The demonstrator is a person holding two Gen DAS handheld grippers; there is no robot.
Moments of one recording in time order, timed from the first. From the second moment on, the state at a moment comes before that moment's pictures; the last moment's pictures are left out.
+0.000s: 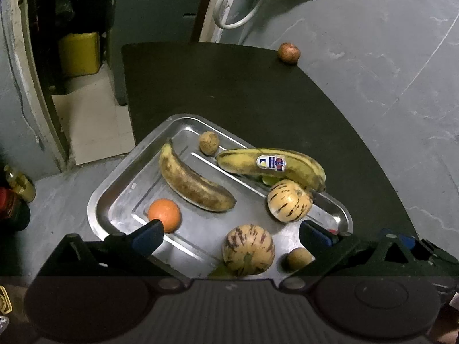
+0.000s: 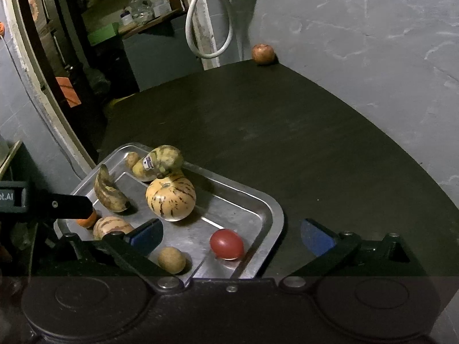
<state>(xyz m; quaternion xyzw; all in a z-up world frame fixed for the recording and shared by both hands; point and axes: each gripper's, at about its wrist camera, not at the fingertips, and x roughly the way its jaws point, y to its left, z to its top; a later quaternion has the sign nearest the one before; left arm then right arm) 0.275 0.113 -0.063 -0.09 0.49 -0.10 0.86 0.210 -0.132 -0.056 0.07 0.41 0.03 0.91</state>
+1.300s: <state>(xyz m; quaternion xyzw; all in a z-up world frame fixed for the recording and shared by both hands) 0.188 0.092 -0.046 -0.12 0.44 0.06 0.89 0.195 -0.167 -0.039 0.02 0.38 0.15 0.91</state>
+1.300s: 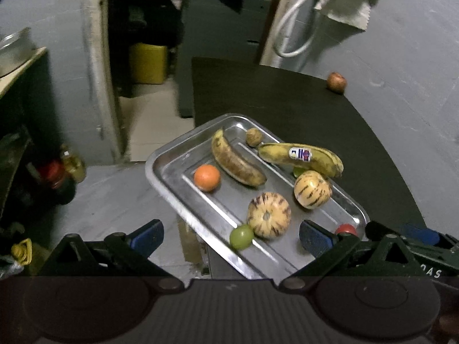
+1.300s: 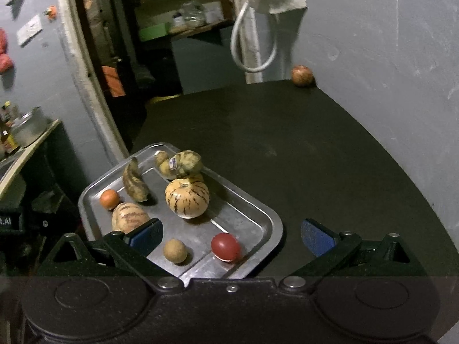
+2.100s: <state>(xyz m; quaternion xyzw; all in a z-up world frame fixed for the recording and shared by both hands) 0.058 -0.002 -0.042 -0.12 0.44 0.20 0.87 0.127 -0.240 -0.032 0.00 0.37 0.27 0.89</state>
